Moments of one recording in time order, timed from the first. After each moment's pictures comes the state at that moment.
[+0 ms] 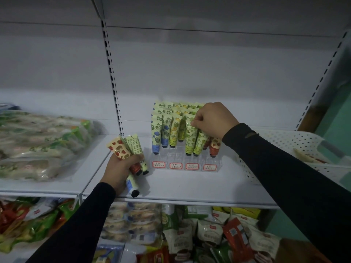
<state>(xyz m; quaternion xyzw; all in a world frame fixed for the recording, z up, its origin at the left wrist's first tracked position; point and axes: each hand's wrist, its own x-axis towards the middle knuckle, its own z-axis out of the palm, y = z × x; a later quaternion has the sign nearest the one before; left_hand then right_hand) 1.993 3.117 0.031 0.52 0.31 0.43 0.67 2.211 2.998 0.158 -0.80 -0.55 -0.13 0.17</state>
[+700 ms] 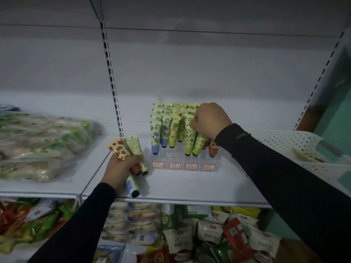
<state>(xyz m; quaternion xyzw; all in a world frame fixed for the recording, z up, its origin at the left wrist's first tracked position) 1.993 3.119 0.030 0.54 0.31 0.43 0.66 2.204 3.006 0.157 -0.83 -0.53 -0.16 0.11</state>
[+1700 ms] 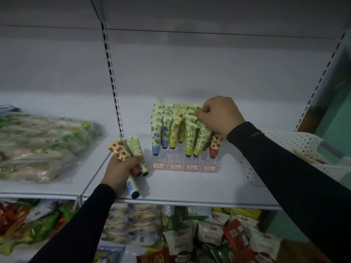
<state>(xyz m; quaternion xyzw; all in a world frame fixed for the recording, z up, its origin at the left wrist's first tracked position) 1.992 3.118 0.031 0.54 0.31 0.42 0.66 2.214 2.991 0.168 -0.81 -0.50 -0.18 0.25</state>
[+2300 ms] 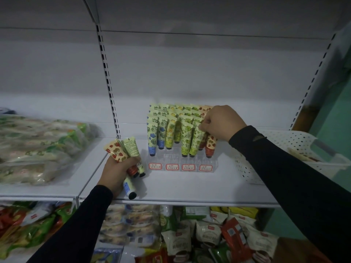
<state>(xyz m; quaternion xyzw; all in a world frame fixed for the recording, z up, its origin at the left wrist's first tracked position) 1.992 3.117 0.031 0.54 0.31 0.42 0.66 2.225 2.973 0.159 -0.84 -0.51 -0.12 0.15</state>
